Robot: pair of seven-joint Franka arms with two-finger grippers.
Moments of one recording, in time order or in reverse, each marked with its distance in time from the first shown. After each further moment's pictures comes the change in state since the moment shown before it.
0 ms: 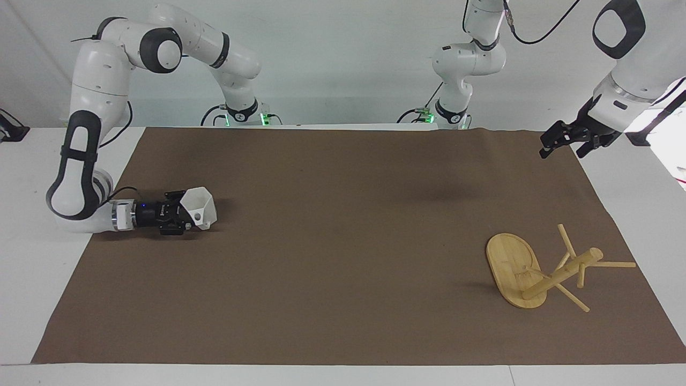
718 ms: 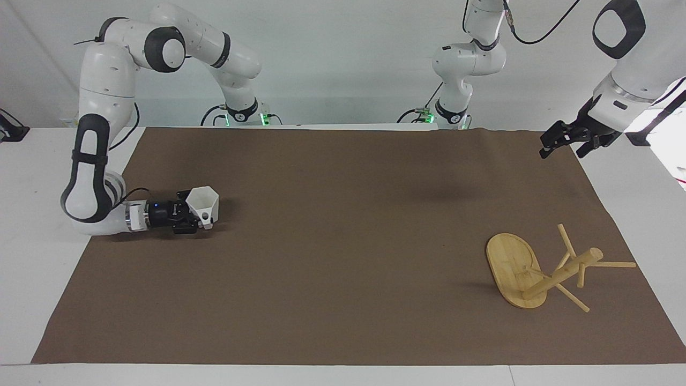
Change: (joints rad) left arm 0.000 0.000 0.000 0.000 0.000 0.000 0.000; right arm 0.050 -0.010 0.005 -0.047 0.052 0.001 -0.004
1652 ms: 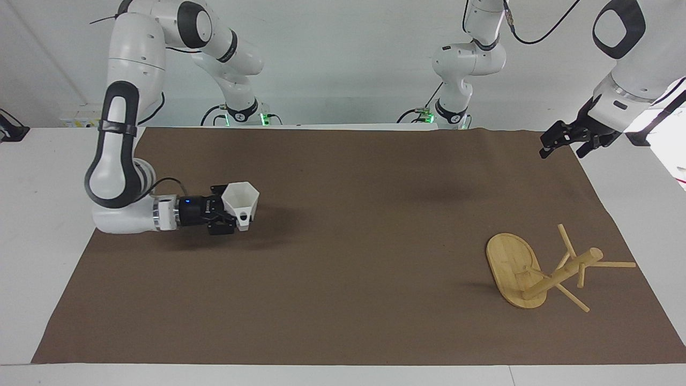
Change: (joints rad) left arm 0.000 0.000 0.000 0.000 0.000 0.000 0.000; right arm 0.362 -0.192 0.003 -0.098 0.418 0.216 0.249
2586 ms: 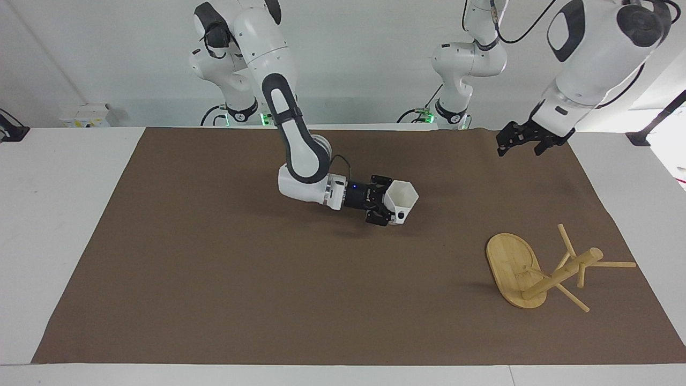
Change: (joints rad) left arm -0.210 -0.047 -0.017 -0.120 0.000 0.034 -0.298; right arm 0.695 0.000 0.000 -0.019 0.765 0.670 -0.055
